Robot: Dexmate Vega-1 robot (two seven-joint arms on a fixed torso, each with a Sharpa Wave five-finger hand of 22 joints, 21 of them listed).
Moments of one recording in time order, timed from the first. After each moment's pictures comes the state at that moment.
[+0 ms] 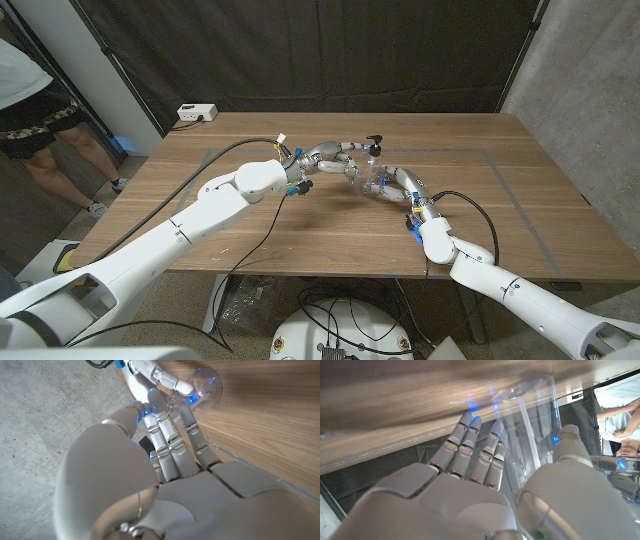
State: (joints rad) left arm 0.71 0.71 0.66 -1.85 -0.26 0.12 -0.19; left_hand 1.19 -0.04 0.63 -0.16 0.33 0.30 -0.11 0.19 0.20 1.02 -0.13 0.80 0.46 1.21 -0.16 0.34 0.78 0.40 0.01 1.20 0.18; right arm -0.92 -0.62 -0.67 -1.44 -0.33 0.12 -0.55; right_hand 0.67 -0.13 0.40 -0.19 0.18 0.76 -0.09 0.21 0.19 0.88 -0.19 0.21 0.18 0.71 -0.07 0.19 0.19 0.59 -0.05 0.39 0.21
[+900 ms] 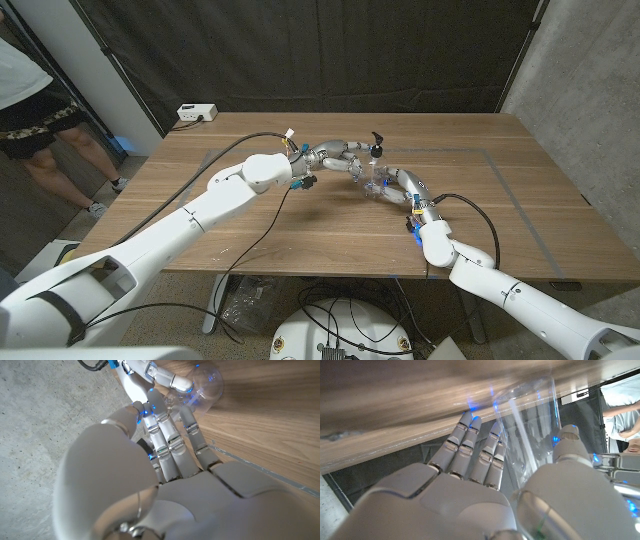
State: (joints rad) left arm 0.61 0.64 0.72 -1.71 -0.23 0.06 -0.29; left_hand 1.18 -0.04 0.63 -0.16 0.32 0.30 -0.11 0.19 0.20 1.02 -0.13 0.80 0.46 1.21 -0.16 0.34 0.78 0.39 0.00 1.20 0.18; right arm -0.94 -0.62 -0.67 -1.48 -0.33 0.08 -0.57; right_hand 0.67 -0.13 0.40 -0.19 0.18 0.76 -0.09 0.21 0.19 0.88 -0.19 0.21 0.18 0.71 -0.07 0.19 0.19 0.59 -0.05 0.39 0.21
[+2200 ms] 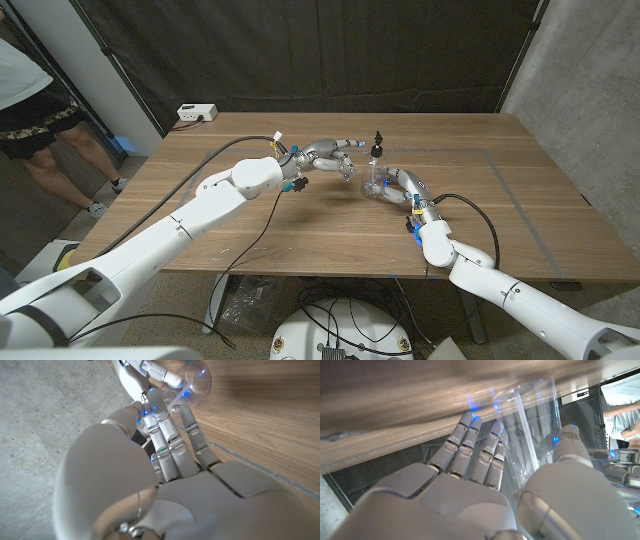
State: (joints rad) left arm 0.71 0.70 0.65 -1.79 -0.27 0.07 -0.21; left_hand 1.18 -0.04 0.63 -0.16 0.32 0.23 -0.09 0.18 0.20 1.02 -0.13 0.81 0.46 1.21 -0.17 0.33 0.79 0.39 0.00 1.21 0.18; right arm -0.93 -0.62 -0.67 -1.46 -0.33 0.08 -0.57; right_hand 0.67 -0.13 0.40 -0.19 0.18 0.76 -0.09 0.21 0.19 0.88 -0.19 0.21 0.18 0.71 -0.07 0.19 0.19 0.59 -0.05 0.40 0.21
